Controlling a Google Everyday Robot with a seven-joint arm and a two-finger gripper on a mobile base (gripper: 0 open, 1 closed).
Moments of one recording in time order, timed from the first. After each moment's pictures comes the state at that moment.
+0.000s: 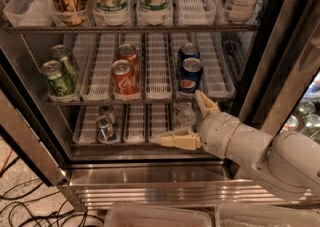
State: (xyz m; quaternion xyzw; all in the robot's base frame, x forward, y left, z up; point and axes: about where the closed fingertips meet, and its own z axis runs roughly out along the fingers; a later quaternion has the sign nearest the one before) arm 0.503 -0.059 0.823 -0.35 0.67 0.24 0.61
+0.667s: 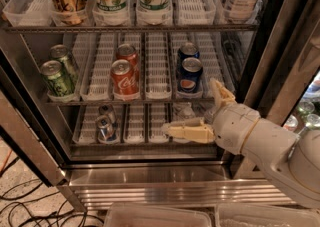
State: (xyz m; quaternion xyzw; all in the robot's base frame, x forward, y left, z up) arm 0.490 -0.081 0.879 -0.32 0.66 0.21 0.65
